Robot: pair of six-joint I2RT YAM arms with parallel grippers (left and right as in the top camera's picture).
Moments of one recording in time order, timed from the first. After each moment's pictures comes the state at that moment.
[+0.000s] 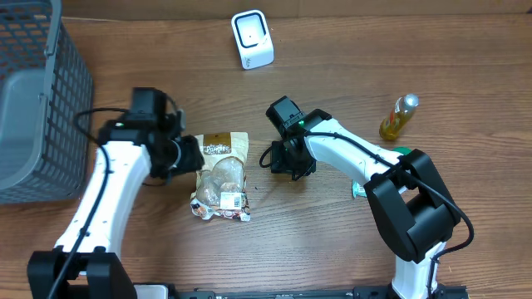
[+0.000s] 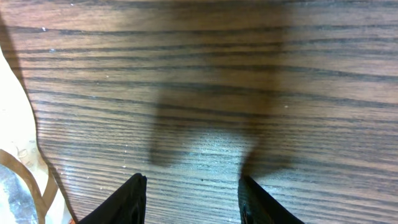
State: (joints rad) left arm -0.07 1.53 1.11 -0.97 0.20 -0.26; right arm 0.60 2.01 1.35 -0.79 -0.15 0.65
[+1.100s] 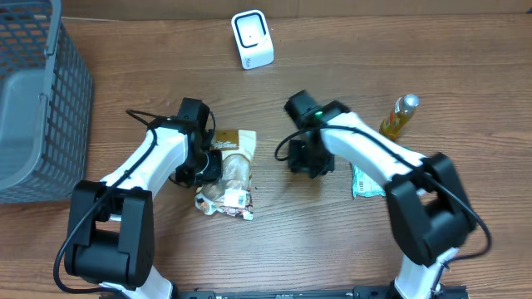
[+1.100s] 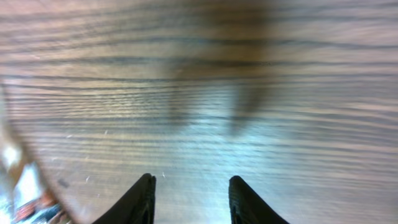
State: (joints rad) left arm -0.21 1.78 1.08 -0.85 0.17 -0.25; right arm 0.50 1.92 1.34 -0.96 -0.14 0.58
